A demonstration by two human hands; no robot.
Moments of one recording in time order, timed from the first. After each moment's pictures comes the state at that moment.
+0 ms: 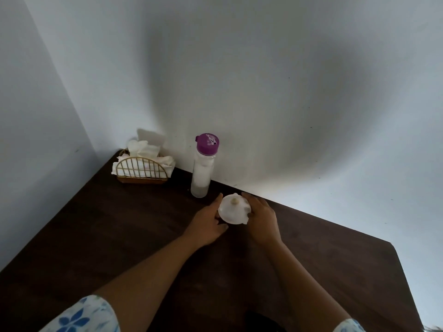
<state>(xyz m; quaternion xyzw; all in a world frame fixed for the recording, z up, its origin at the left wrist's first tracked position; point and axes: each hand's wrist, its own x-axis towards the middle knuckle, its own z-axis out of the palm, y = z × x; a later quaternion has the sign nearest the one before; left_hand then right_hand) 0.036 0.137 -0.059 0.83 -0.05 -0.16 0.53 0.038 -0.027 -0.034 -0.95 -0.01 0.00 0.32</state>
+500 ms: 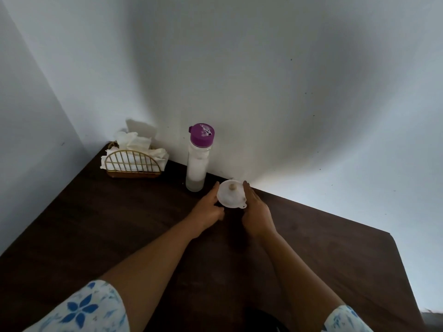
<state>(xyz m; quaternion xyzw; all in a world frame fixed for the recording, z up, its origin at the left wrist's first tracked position) 0.062 0.128 -0.064 0.73 0.02 -0.25 0.63 0.049 -0.028 -0.048 -0.95 0.00 0.07 0.31</state>
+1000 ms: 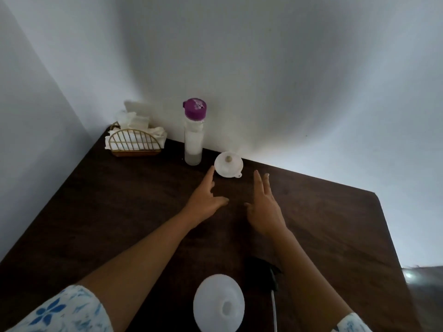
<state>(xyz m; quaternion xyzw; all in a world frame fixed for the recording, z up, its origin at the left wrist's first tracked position) -0.007 0.129 -0.030 0.74 0.01 -0.20 0.65 -0.029 -0.040 -0.028 -0.97 0.05 0.09 0.24</state>
